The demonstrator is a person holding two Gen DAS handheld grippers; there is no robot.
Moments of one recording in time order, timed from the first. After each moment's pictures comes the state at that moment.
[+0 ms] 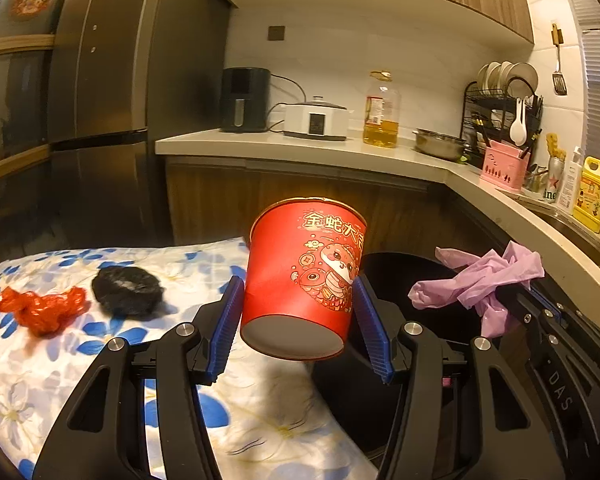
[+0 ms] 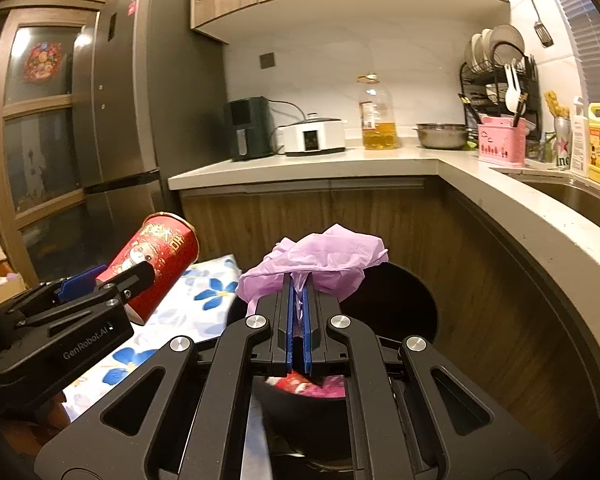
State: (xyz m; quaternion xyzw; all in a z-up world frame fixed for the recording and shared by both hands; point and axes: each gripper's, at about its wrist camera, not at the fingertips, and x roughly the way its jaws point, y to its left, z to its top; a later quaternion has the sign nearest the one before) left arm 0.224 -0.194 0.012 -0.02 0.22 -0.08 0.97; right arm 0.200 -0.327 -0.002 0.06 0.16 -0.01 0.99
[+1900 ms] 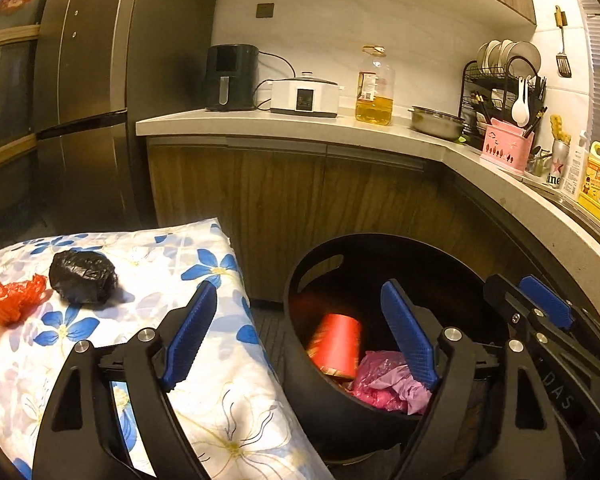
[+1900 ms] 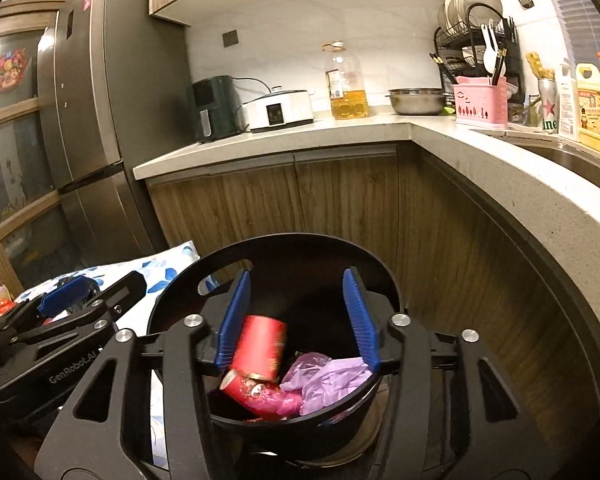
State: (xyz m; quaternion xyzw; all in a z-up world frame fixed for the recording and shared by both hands) left arm 0.258 -0.232 -0.015 -0.01 0.25 -0.08 0.97; right arm 0.237 -0.371 -0.028 0.09 0.20 -0.04 0.97
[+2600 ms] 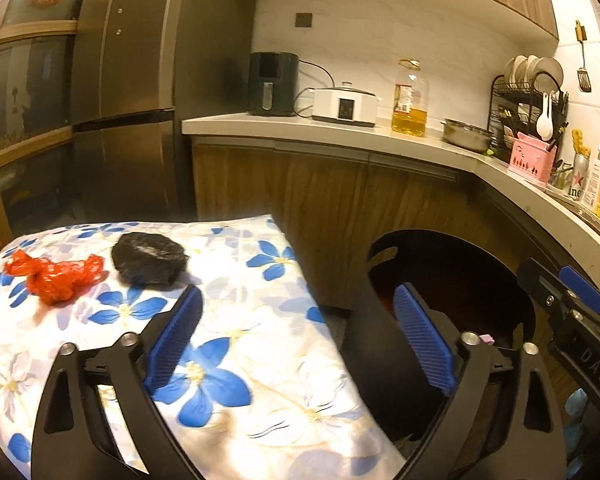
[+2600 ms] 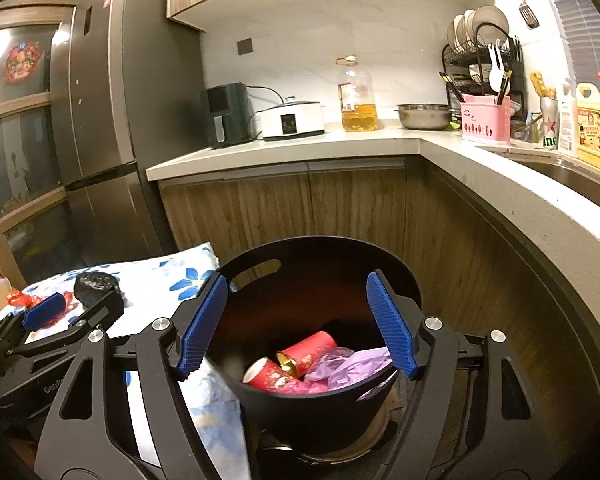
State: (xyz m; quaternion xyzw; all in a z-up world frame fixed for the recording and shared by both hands) left arm 0.218 -0.172 -0.016 -0.03 0.23 -0.03 0.97; right arm 0.210 -0.327 -0.016 0.08 0.18 -0.03 0.98
